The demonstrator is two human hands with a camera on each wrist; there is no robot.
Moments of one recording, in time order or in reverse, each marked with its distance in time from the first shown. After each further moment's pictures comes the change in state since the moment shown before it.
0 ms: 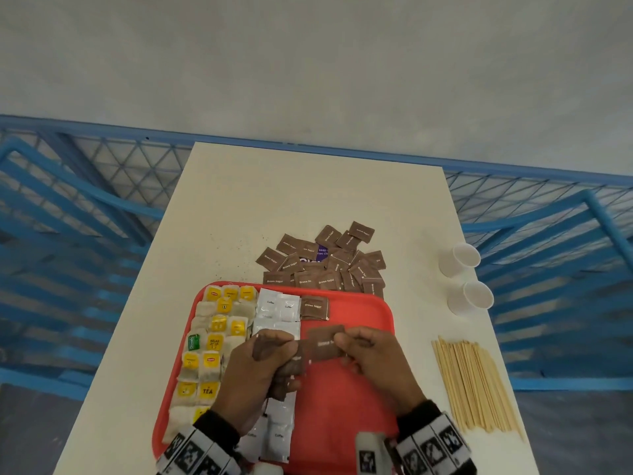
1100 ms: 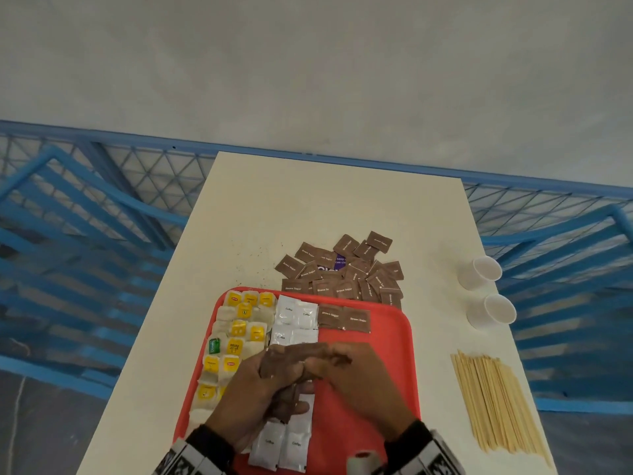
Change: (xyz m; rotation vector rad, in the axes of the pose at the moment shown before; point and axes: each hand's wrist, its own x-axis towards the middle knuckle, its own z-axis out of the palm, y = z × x) left_hand -0.021 0.016 -0.020 0.005 -0.112 -0.086; right_hand -0.016 -0.022 0.051 -0.251 -0.212 -0.201
